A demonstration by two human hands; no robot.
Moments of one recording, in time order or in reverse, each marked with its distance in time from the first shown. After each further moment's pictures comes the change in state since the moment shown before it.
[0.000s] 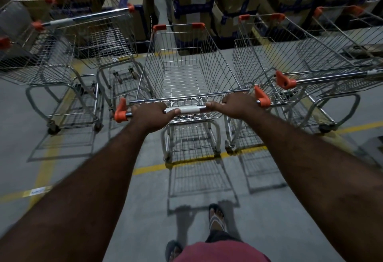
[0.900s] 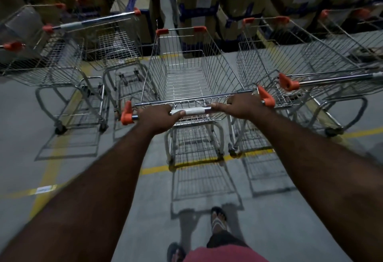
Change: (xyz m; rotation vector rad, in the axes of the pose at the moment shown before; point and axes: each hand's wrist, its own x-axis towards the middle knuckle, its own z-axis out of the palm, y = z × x) left_hand -0.011 0.014 -0.001 0.021 0.009 0.007; right_hand -0.005 0.009 -0.007 0.038 -0.015 -0.048
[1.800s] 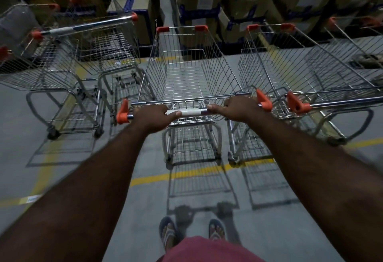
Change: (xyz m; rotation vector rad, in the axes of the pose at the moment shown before) left_hand 0.084 -0.020 -0.022 -0.071 -0.114 -0.047; right_hand 0.083 0.005 -0.021 0.022 -0.039 0.027
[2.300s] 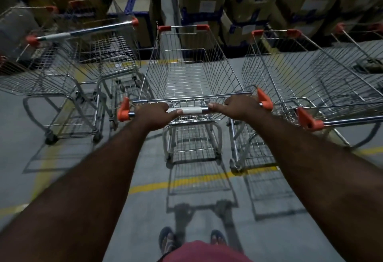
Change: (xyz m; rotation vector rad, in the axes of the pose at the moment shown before) left_hand 0.063 -0.014 -0.023 0.000 -0.022 -0.004; right_hand 0.060 -0.003 -0.024 -0.015 -0.023 0.024
